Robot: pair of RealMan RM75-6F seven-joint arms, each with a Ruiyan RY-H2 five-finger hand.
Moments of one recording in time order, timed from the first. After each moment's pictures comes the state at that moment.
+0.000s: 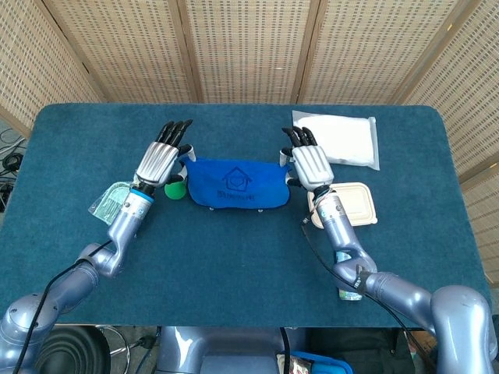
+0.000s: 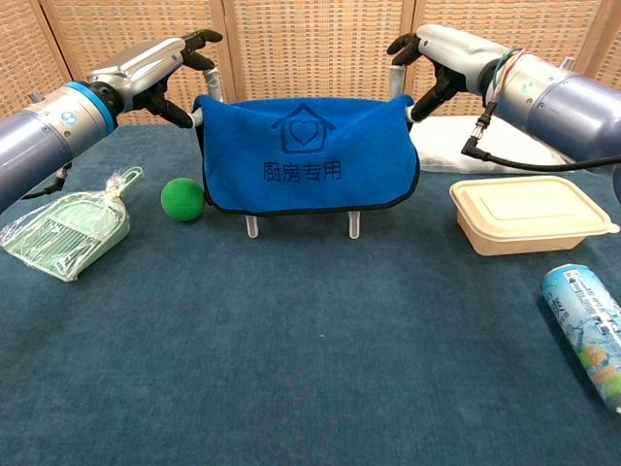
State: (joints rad) left arm -0.94 -1.84 -0.21 -0.58 1.40 1.06 -0.35; right arm 0.94 -1.70 0.36 -1.02 -1.12 0.96 -0.03
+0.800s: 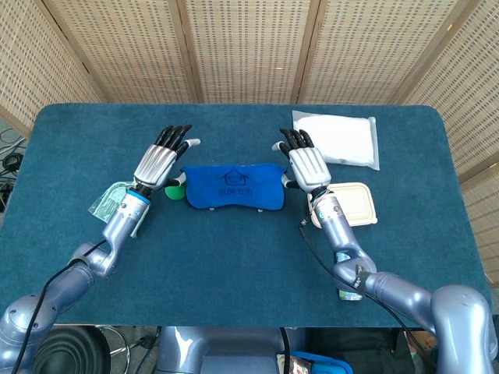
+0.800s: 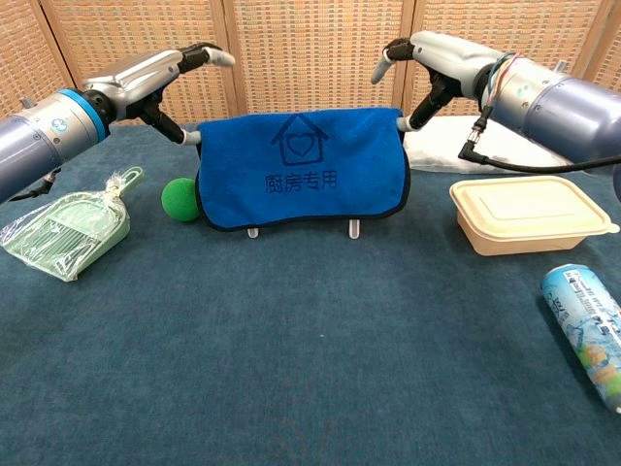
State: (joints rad) left arm -0.94 -1.83 -0.16 -0.55 1.45 1.05 -0.41; right arm 0.94 -1.70 0.36 -1.04 -1.12 0.93 -0.05
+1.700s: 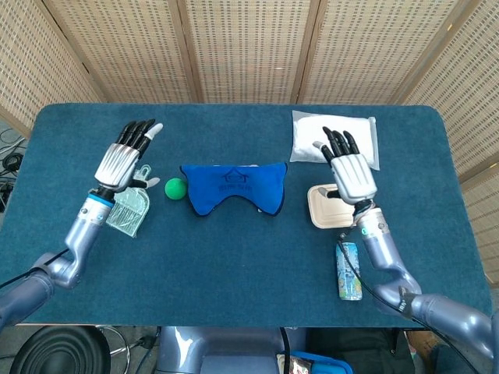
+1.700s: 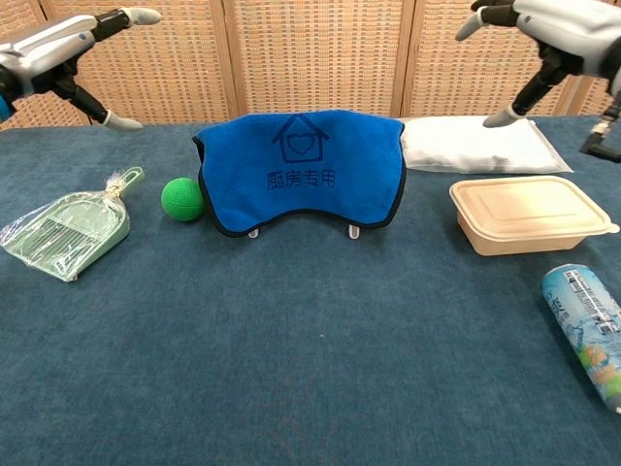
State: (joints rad) left arm -0.78 -1.58 -0.15 -0.85 1.43 1.17 -0.35; right arm 0.73 -1.44 0.27 -1.33 -1.21 1.15 -0.13
